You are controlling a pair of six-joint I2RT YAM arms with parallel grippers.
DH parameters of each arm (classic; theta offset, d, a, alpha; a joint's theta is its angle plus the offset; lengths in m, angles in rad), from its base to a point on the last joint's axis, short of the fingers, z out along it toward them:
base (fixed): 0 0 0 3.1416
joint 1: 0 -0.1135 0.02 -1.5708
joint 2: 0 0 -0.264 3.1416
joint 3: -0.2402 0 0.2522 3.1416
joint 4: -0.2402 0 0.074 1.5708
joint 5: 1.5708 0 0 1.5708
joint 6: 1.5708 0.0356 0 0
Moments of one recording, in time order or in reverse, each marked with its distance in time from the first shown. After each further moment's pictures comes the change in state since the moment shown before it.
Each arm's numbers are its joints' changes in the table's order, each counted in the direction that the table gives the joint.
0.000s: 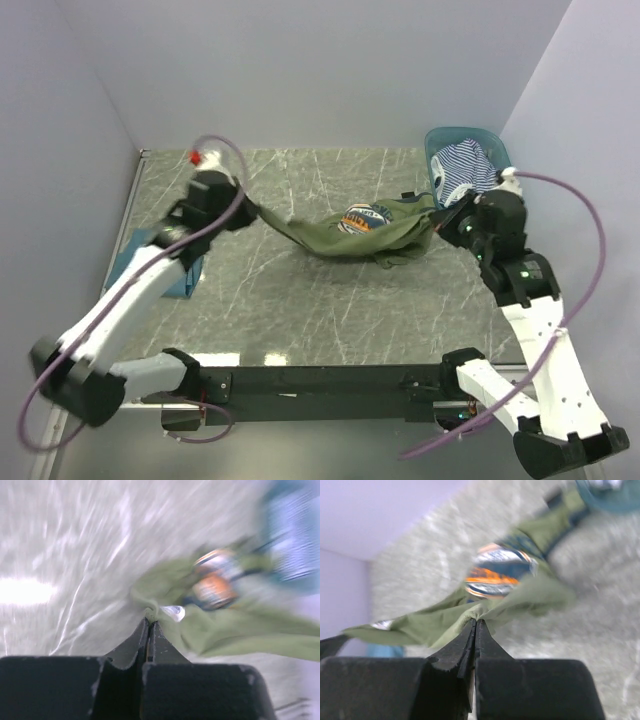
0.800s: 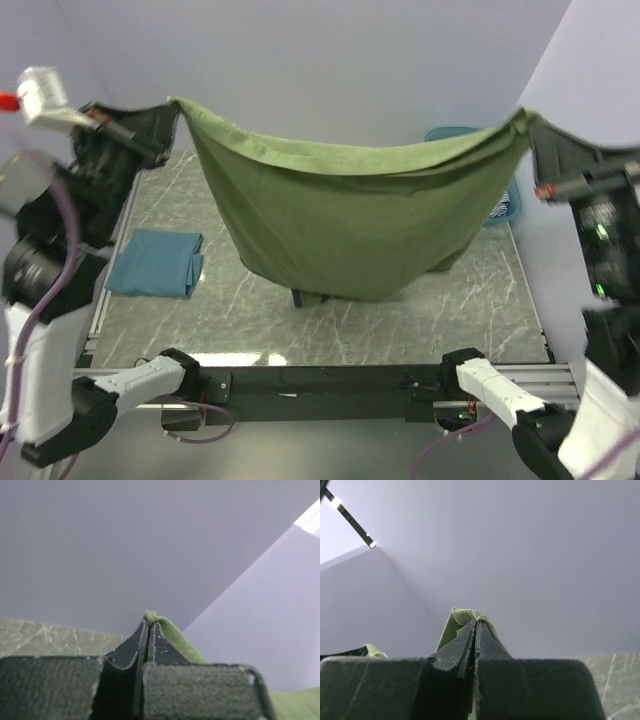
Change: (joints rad) left arm -0.011 0.174 -0.798 -0.116 -0.096 0.072; right arm 0.003 -0.056 -0.855 0.078 -0.061 -0.140
